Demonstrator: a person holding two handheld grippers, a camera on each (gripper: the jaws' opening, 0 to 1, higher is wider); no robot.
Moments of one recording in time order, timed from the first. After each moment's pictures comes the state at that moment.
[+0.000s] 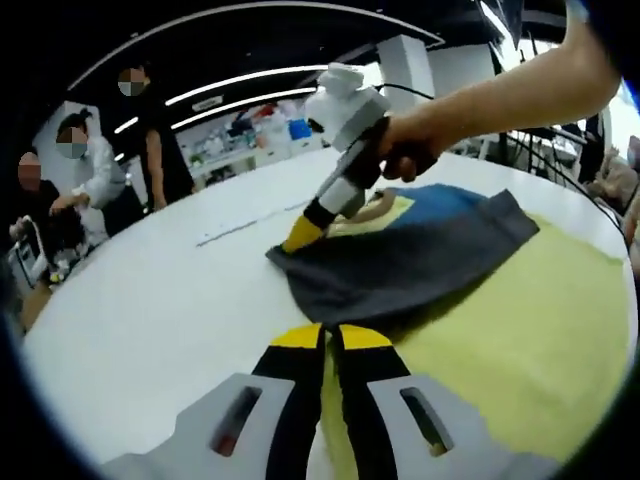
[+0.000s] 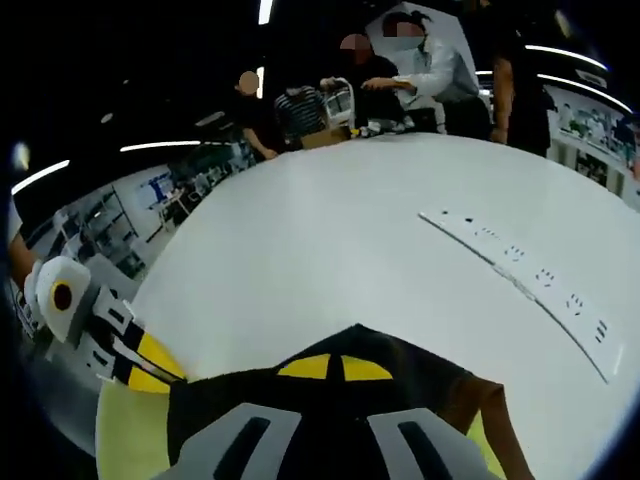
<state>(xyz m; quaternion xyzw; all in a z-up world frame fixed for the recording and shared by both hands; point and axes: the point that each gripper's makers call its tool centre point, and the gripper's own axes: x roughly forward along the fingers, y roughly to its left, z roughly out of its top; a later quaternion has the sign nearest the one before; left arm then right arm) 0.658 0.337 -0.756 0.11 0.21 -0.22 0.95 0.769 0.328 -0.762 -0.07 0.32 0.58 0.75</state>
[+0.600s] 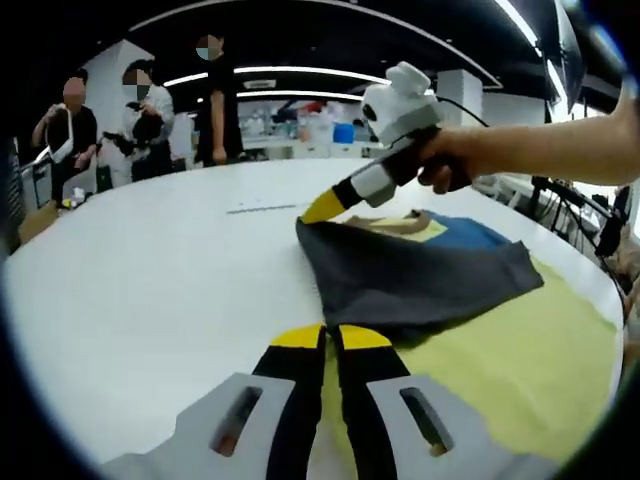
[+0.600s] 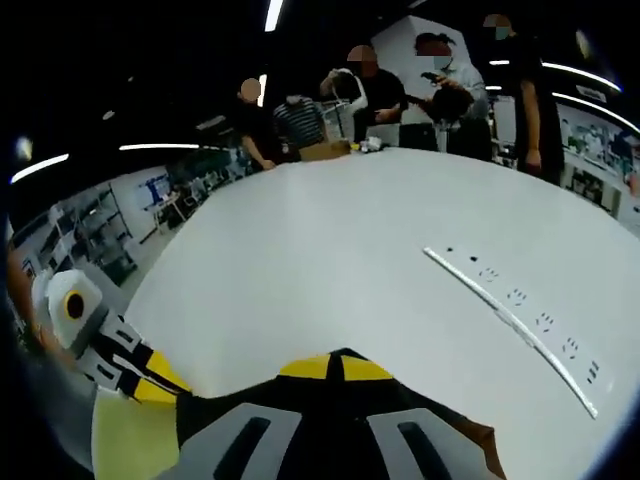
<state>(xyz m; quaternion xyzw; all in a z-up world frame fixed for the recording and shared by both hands) 0.656 0.369 -0.766 0.03 0.22 -0.17 0.96 0.779 0.359 -0.754 -0.09 0.30 0.56 0.76</state>
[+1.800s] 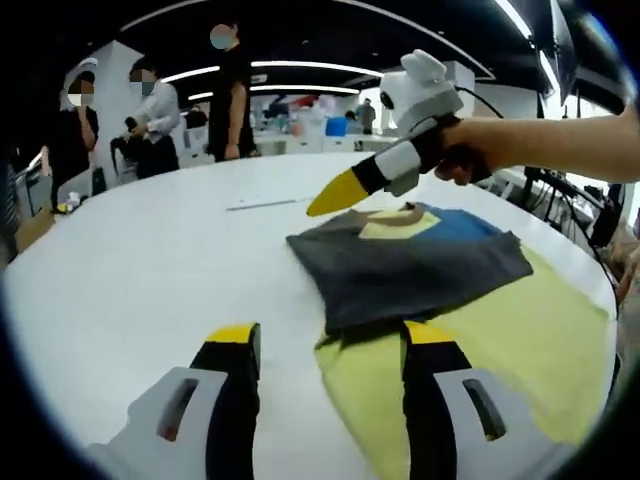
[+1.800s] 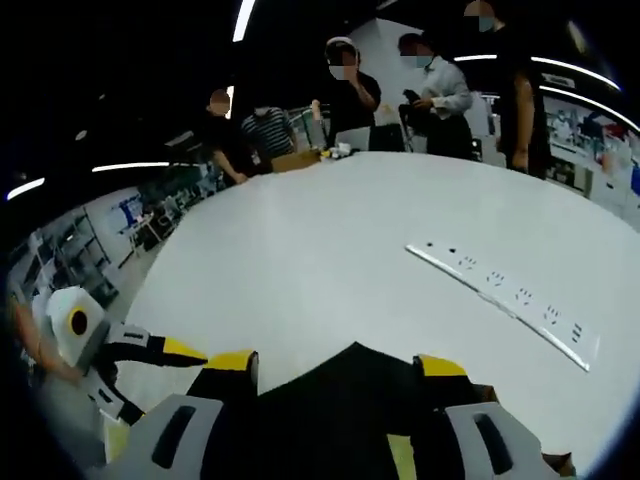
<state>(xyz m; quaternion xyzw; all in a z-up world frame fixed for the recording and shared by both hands) 0.645 0.375 -0.755 0.02 0.23 -0.19 0.95 0.776 0.331 -0.729 -0.04 0.31 0.51 0.80</state>
